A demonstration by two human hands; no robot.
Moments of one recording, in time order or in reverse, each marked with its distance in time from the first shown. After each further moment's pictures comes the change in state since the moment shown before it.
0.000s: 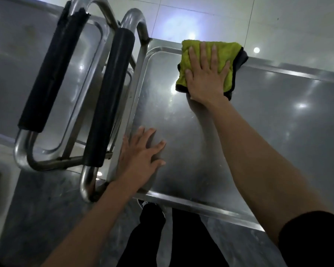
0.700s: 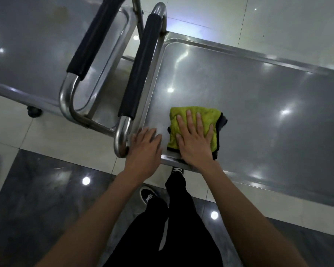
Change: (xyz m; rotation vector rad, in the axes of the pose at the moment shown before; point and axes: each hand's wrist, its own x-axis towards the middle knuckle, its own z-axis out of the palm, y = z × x) left_hand -0.121 -0.005 0.010 0.013 0.010 0.031; right_hand -0.287 -0.063 0.060 -0.013 -0.101 -0.093
